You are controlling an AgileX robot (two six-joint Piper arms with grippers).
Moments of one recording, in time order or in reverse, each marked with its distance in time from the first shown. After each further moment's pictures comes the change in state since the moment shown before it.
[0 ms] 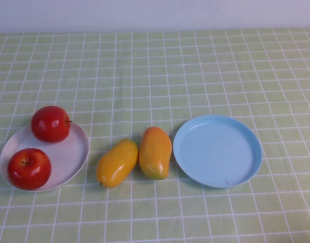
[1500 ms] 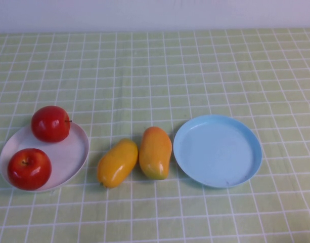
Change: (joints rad) right arm 0.000 0.000 0.000 0.002 0.003 0.000; left arm 0.000 -0.297 0.631 -0.011 -0.548 -0.020
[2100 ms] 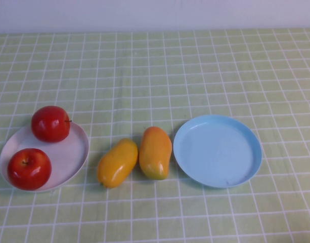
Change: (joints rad) right arm 0.013 0.000 0.000 -0.014 0.000 0.000; left arm 0.000 0.000 0.000 0.000 0.000 0.000
